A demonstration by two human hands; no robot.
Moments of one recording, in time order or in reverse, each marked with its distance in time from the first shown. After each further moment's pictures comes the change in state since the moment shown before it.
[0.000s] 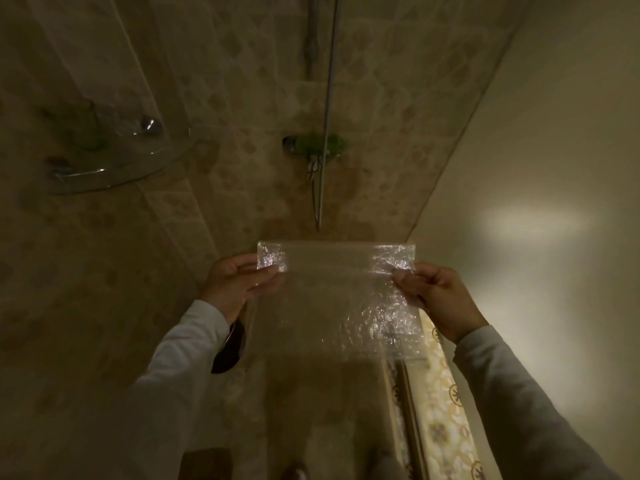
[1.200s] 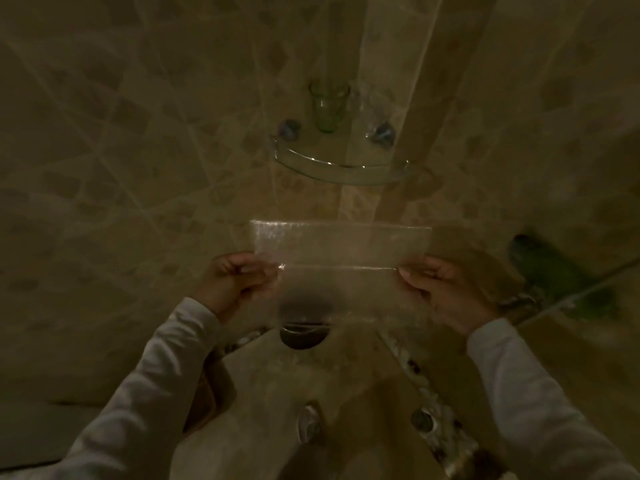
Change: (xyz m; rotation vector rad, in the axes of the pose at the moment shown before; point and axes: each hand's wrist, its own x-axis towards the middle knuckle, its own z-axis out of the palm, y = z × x) left_hand 0.040 0.015 -0.093 -0.199 0.854 0.282; right_hand 0.352 -0.016 0.245 -0.104 -1.068 0.269
